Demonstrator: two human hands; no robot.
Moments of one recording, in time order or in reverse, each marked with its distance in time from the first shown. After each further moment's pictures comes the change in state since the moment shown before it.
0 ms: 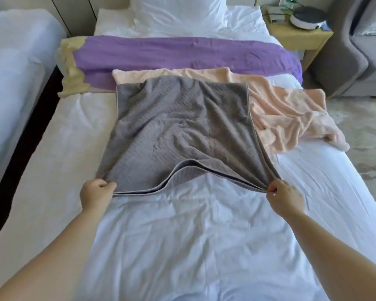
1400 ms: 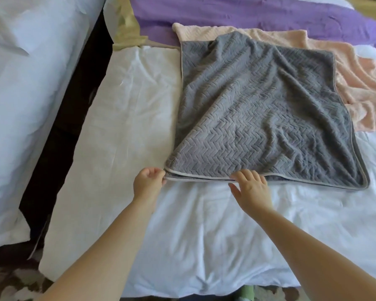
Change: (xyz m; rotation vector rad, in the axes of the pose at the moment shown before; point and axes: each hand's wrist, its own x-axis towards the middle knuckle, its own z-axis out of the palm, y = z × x) left_hand 0.023 -0.157 -0.031 -0.676 -0.203 -0.347; right_hand -0.156 -0.232 0.194 -0.104 0.099 -0.636
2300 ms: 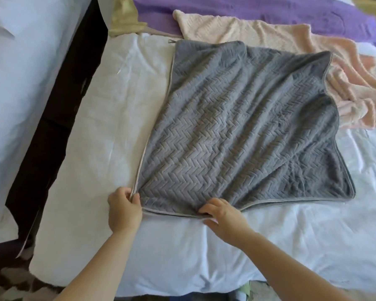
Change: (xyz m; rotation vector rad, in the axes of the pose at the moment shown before) left_hand 0.012 -0.066 -0.068 0.713 0.227 0.226; right_hand -0.044 -0.059 0.024 0.250 -0.454 -0.200
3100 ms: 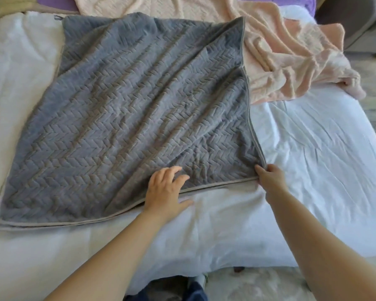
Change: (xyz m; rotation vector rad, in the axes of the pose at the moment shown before) left_hand -0.171 0.194 0.215 0.488 -0.398 1.010; right_hand -0.111 0.337 -0.111 0.876 0.697 1.026
